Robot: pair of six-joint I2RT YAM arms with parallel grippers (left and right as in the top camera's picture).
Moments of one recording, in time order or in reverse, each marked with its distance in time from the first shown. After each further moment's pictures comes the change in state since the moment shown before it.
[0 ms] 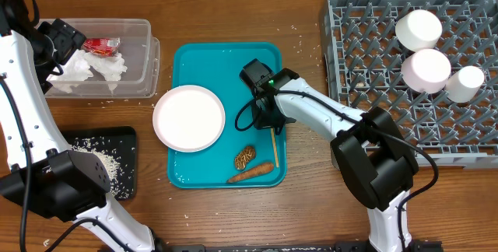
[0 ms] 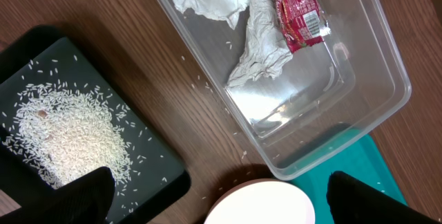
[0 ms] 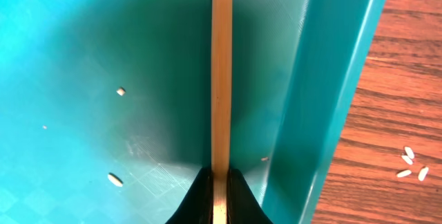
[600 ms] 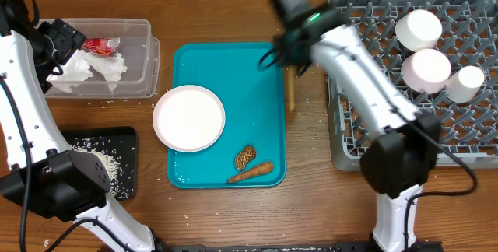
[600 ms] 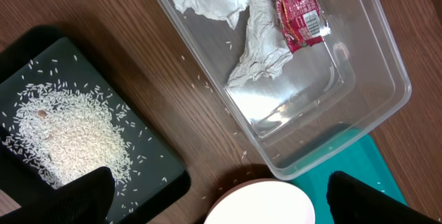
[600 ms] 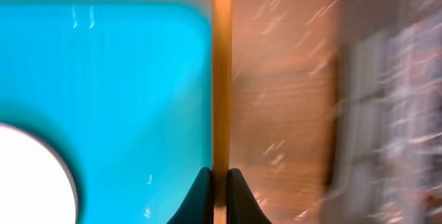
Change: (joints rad) left arm 0.000 0.000 0.000 0.000 0.000 0.000; right arm -0.243 -0.001 0.621 -0.341 0.034 -0.129
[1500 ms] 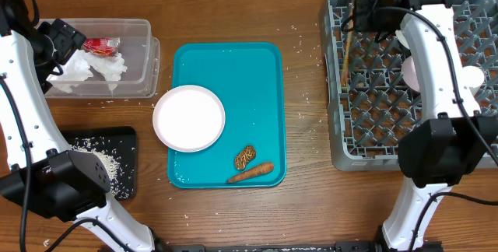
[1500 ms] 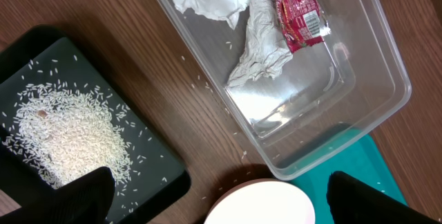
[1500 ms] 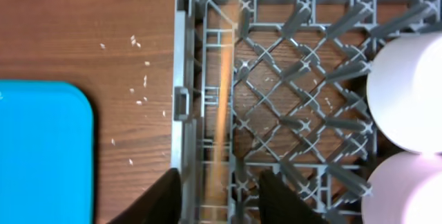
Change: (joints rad) left arm 0.000 0.000 0.000 0.000 0.000 0.000; right arm -0.351 -0.015 0.011 0.082 -0.131 -0.336
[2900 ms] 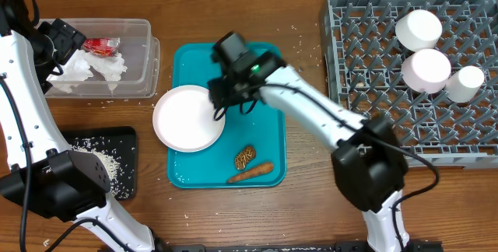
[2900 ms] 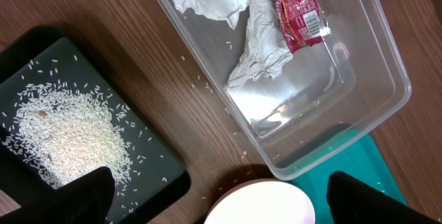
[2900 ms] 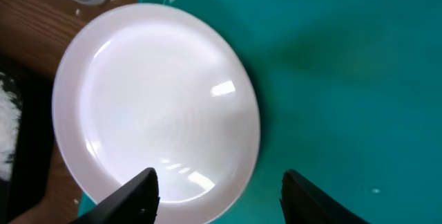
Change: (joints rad) left arm 0.000 0.000 0.000 0.000 0.000 0.000; right arm 0.679 0.048 -0.337 0.346 -0.153 0.369
